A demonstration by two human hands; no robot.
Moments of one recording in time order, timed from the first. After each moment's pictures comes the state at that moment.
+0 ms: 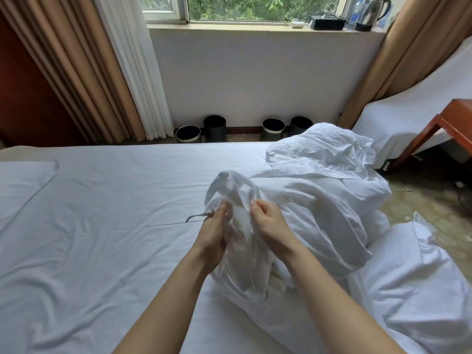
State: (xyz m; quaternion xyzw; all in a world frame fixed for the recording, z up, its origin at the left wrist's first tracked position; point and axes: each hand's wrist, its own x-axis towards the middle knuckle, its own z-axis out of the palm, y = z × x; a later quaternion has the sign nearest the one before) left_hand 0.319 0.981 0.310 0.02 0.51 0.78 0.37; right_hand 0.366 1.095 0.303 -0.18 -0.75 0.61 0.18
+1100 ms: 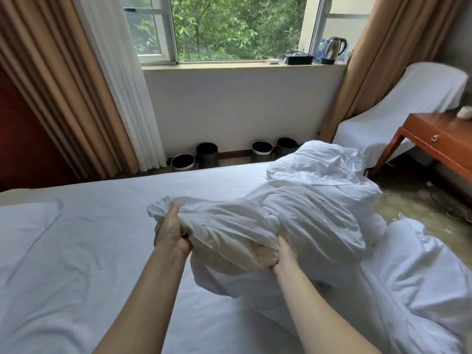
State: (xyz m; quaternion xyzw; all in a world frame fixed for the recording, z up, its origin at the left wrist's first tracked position) left_hand 0.203 0.847 0.346 -0.20 0.46 0.82 0.27; right_hand 0.335 1.021 0.217 -0.50 -0.22 0.80 0.26
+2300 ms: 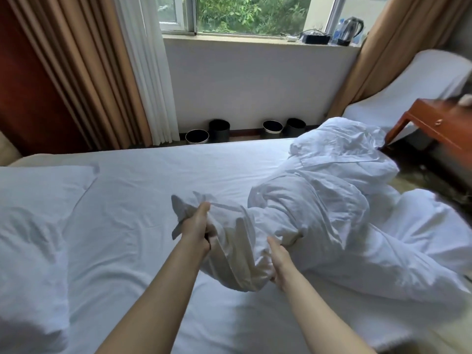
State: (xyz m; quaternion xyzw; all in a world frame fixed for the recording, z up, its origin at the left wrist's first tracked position) left_hand 0.198 0.641 0.324 -0.22 0.55 0.74 0.31; right_hand 0.318 0.763 0.209 -0.53 -0.45 0.71 0.10
